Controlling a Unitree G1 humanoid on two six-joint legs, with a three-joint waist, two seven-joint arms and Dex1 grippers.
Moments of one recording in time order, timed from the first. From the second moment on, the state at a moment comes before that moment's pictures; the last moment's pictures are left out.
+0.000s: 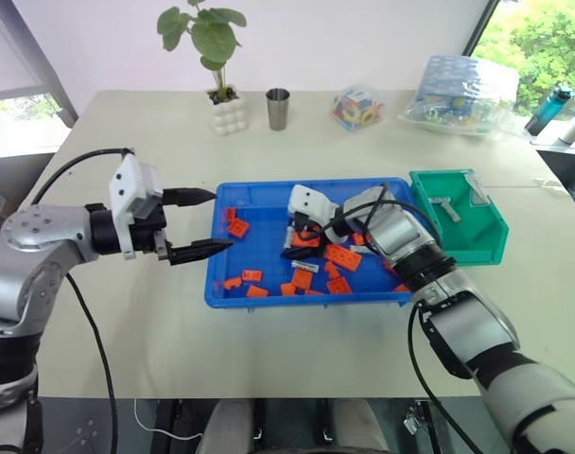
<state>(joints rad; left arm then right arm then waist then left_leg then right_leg) -0.39 0.88 0.16 -0.30 -0.64 0.56 -1.07 -0.95 -0.33 0.43 0.54 -0.07 0.43 1.08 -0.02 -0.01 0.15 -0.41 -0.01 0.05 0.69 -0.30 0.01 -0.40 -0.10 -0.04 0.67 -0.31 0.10</state>
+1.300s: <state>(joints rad) -0.49 0.78 0.09 -0.26 -0.66 0.58 -1.09 -0.61 -0.96 -0.12 0.16 0.10 0.76 0.90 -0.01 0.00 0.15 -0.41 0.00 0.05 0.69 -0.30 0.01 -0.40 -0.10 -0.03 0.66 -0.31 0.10</state>
